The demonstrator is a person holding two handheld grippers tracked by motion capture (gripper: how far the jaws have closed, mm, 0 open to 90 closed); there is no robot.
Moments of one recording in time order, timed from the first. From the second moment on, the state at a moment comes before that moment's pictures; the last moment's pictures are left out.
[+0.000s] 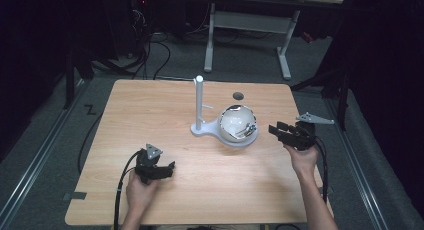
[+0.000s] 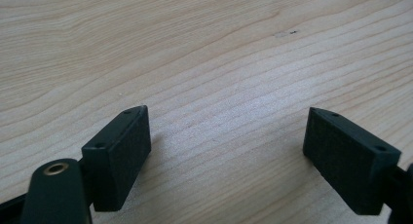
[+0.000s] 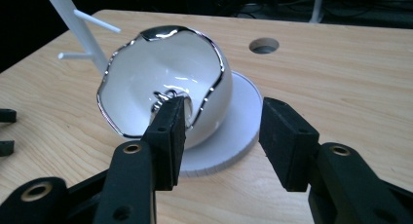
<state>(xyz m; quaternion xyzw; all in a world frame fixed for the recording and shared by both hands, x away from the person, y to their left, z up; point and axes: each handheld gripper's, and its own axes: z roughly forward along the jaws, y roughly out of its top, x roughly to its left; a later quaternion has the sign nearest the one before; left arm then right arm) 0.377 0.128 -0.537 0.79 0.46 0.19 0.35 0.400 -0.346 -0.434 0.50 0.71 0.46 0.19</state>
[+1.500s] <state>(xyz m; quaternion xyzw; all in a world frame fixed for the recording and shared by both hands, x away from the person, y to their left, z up) 0.377 0.128 -0.537 0.79 0.46 0.19 0.35 0.338 -0.370 -0.456 0.52 0.69 0.47 0.20</state>
